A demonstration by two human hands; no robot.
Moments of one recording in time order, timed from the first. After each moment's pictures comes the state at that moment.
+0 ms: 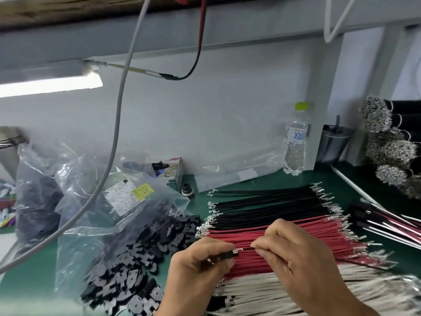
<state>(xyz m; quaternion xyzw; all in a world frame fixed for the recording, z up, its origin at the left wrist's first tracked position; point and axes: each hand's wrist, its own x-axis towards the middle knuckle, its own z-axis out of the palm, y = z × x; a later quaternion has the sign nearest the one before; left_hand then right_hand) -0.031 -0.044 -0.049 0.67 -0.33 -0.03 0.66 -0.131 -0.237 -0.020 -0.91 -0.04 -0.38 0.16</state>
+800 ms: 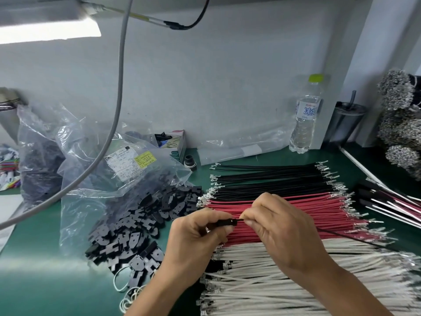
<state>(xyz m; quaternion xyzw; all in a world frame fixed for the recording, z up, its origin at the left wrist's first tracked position) -0.039 -0.039 -0.045 0.72 -0.31 -0.02 0.62 -0.118 -0.227 -0.032 -0.92 -0.07 -0.35 0.13</state>
